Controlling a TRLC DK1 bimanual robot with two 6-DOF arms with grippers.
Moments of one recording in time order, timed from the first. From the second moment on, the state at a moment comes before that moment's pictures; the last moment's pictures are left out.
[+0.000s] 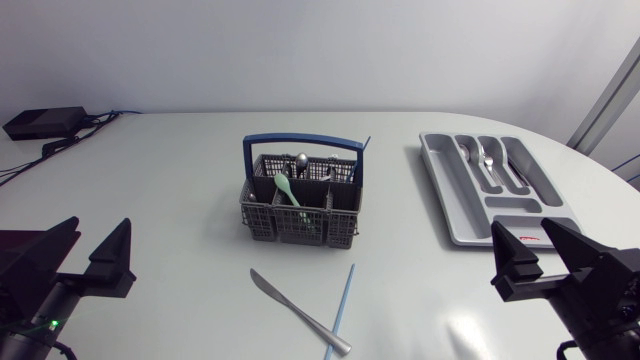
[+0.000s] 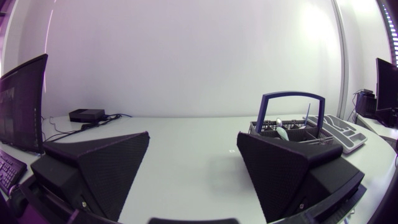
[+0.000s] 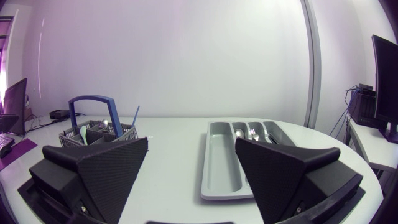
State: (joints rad) left arm -0.01 0.06 0.02 -0.01 0.01 0.01; right arm 0.08 0.06 0.03 -0.03 -0.01 0.06
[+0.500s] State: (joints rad) left arm 0.00 0.06 0.03 -0.04 0.00 -0.03; right arm 0.06 0.06 0.03 -0.03 0.01 0.05
